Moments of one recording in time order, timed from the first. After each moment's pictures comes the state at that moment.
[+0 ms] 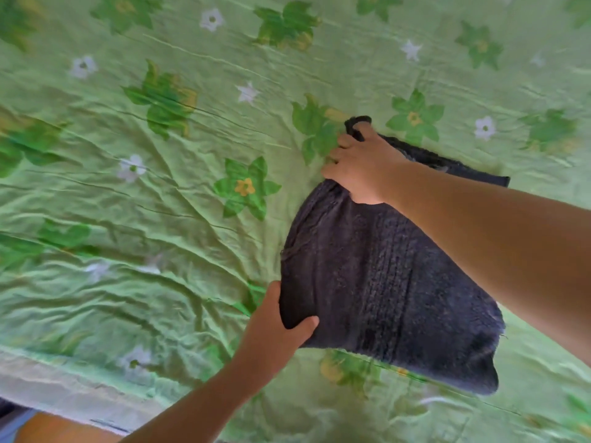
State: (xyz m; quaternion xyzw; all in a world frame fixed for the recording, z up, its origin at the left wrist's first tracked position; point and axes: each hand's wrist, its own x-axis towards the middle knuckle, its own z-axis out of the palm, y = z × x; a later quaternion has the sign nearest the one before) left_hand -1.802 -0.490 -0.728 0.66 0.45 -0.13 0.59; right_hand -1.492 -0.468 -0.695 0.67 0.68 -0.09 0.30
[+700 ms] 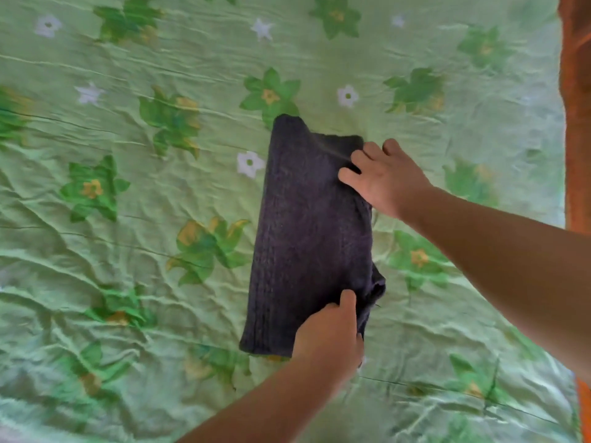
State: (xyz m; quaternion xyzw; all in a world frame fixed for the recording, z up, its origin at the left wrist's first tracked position) left_hand -1.621 -0.741 -0.698 0.85 0.20 -0.30 0.38; right_hand -1.369 -0.750 -0.706 0.77 0.58 -0.05 0.25
